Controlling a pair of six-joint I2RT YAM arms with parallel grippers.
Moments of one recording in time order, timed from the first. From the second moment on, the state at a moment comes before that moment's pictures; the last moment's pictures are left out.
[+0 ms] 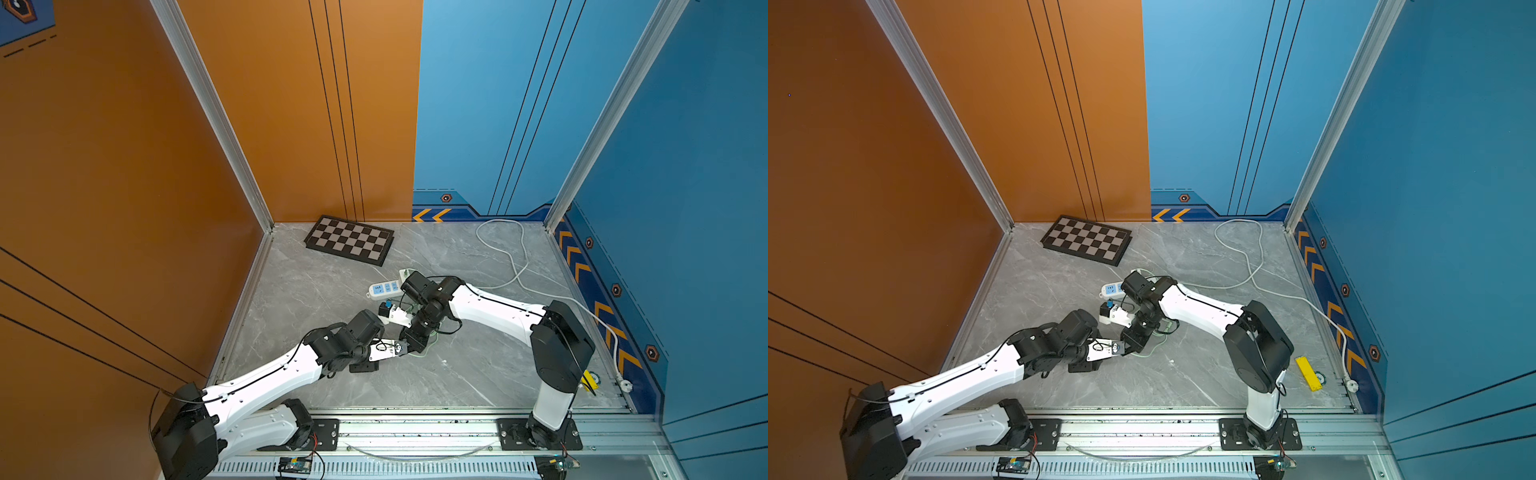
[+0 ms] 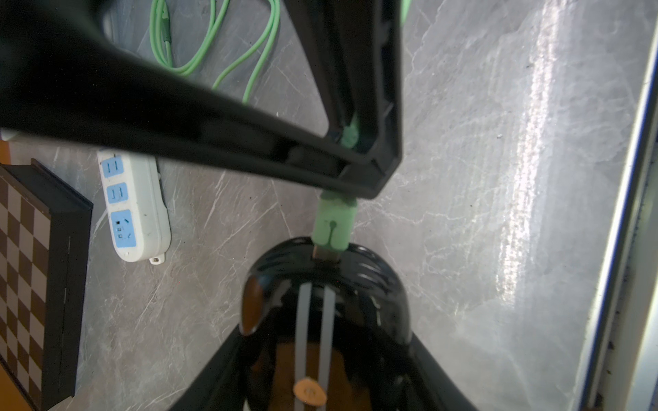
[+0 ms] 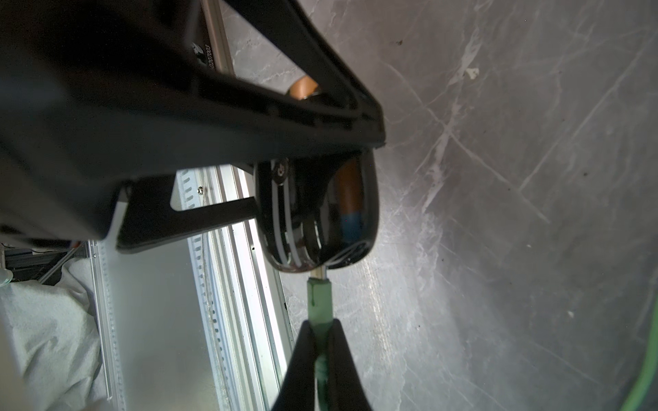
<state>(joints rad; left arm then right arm) -0.84 1.09 0.70 -0.65 -0.08 0.73 0.84 1.83 1.37 -0.88 -0.66 -0.24</state>
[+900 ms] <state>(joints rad) -0.88 1.12 0.70 -0.68 -0.10 0.72 0.86 1.88 1.41 -0.92 -0.66 -0.25</state>
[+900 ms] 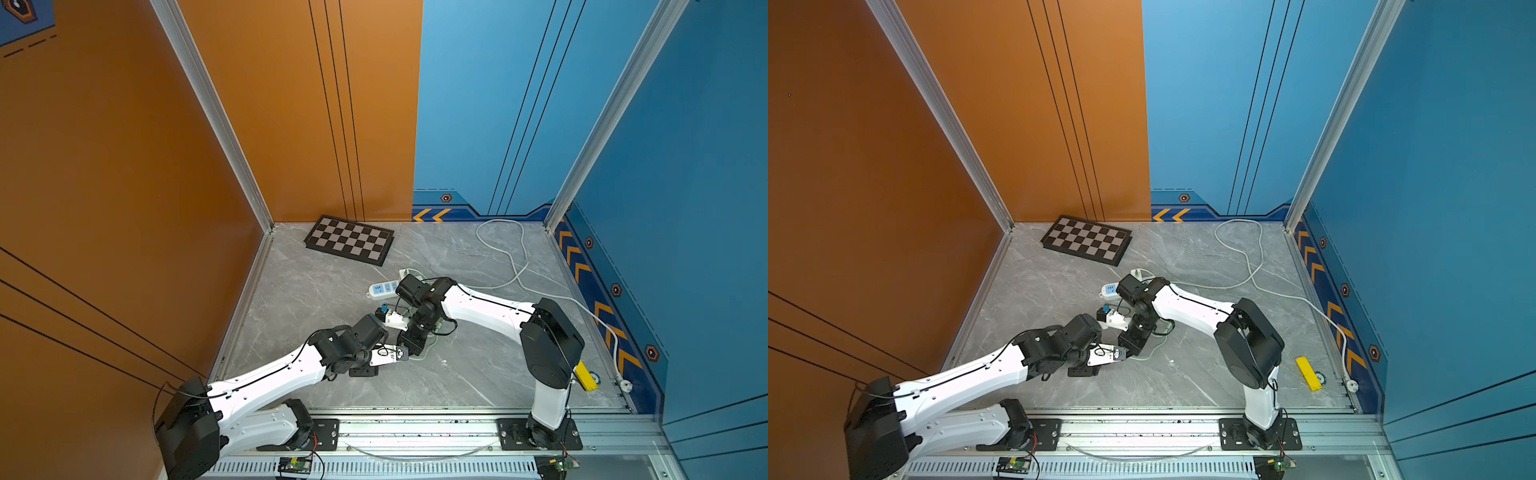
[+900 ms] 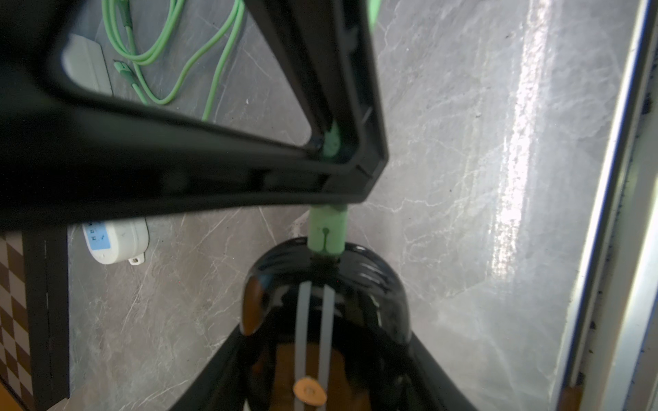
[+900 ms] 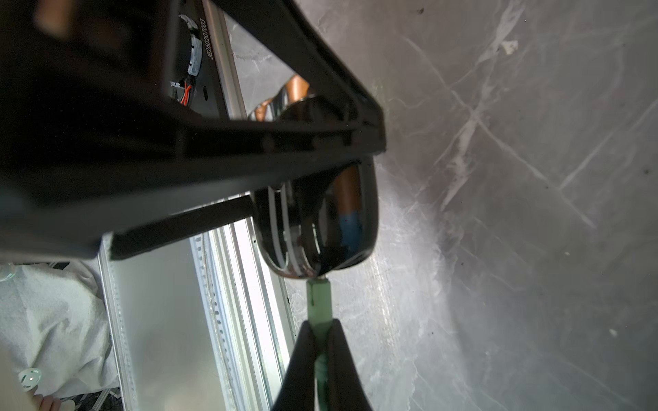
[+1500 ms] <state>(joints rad) -0.87 1.10 0.70 -0.72 -0.11 0.69 0.86 1.84 1.30 -0.73 -0.69 -0.15</state>
